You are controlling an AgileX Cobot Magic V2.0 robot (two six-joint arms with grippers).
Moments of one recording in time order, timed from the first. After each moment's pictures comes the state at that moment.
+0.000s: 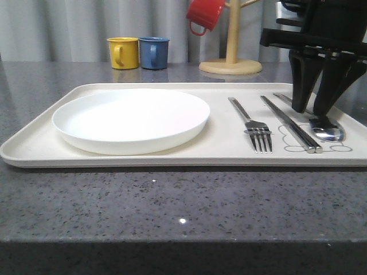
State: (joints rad) left arm -0.32 0.75 -0.86 -0.04 0.78 0.18; right arm 0.20 1.80 -1.52 0.18 1.23 0.20
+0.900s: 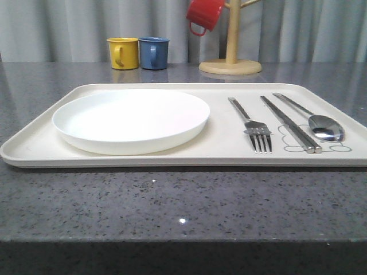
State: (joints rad) left arm -0.32 0.75 -0.86 -0.04 0.78 0.18; right arm 0.20 0.75 -0.97 0.06 1.03 0.04
